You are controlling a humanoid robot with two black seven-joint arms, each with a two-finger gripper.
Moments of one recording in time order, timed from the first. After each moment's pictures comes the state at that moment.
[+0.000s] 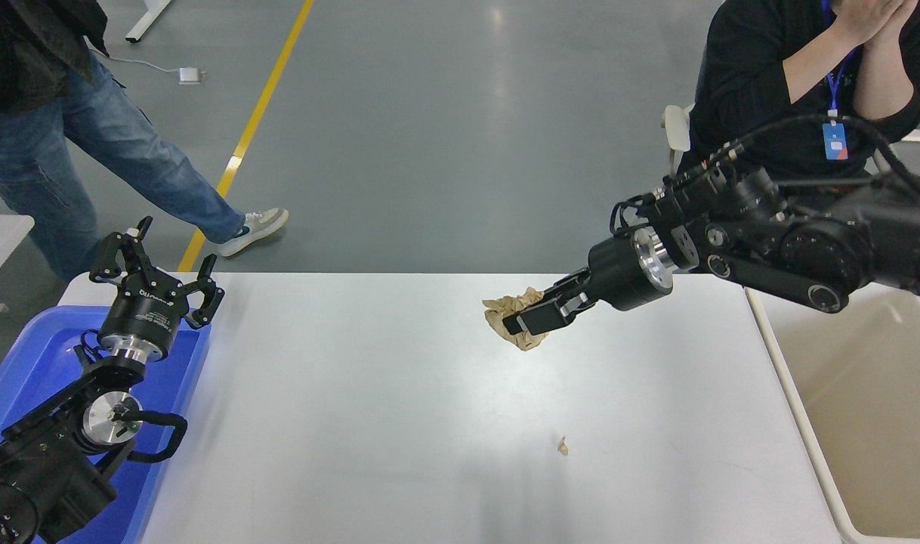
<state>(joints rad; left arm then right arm) -0.53 0.39 -0.87 -0.51 0.08 -0.53 -0.58 1.60 -0.43 -0.37 1.03 -1.25 0.36 0.71</state>
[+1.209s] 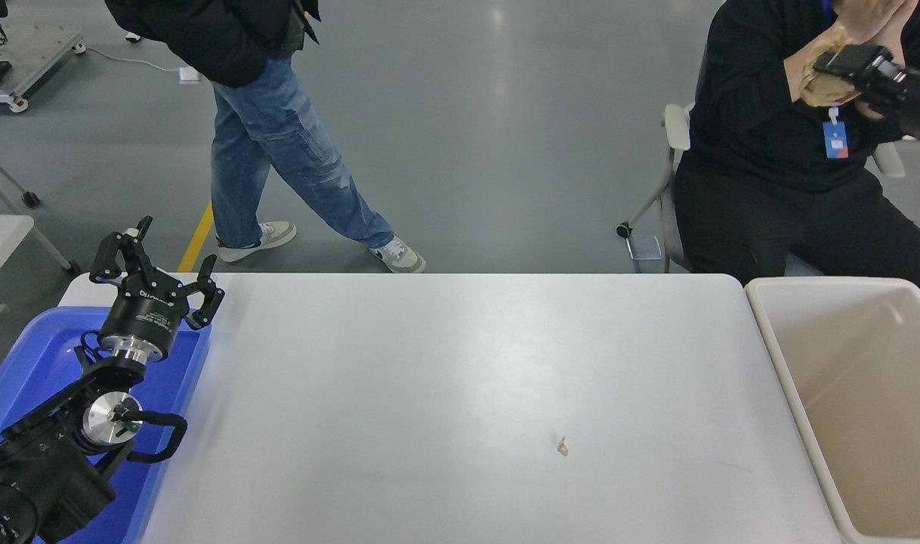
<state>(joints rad) -0.53 0.39 -0.87 -0.51 0.08 -0.53 -0.58 1.27 -0.54 -0.36 -0.02 -0.45 0.35 0.50</state>
